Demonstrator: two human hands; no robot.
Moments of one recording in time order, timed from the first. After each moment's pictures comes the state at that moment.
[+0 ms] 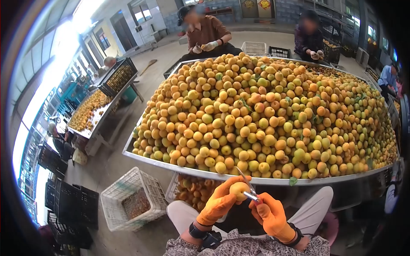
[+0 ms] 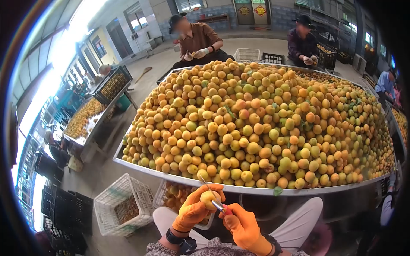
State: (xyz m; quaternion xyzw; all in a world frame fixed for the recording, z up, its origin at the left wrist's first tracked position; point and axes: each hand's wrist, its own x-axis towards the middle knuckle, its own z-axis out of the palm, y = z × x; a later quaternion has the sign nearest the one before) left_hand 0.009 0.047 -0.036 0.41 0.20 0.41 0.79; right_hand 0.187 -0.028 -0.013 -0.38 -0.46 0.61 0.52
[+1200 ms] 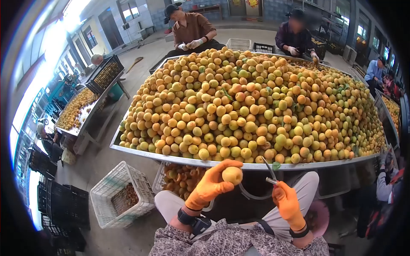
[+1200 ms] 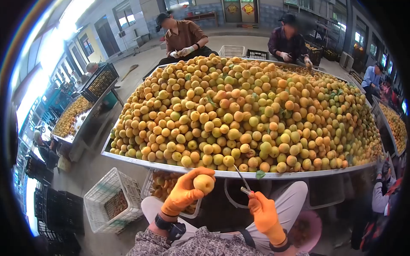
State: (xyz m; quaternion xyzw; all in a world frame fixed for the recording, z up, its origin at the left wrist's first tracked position) left_hand 0.029 0.037 -0.028 0.54 0.21 0.38 0.72; right_hand 0.262 -0.080 -0.044 -0.57 -0.50 0.43 0.48
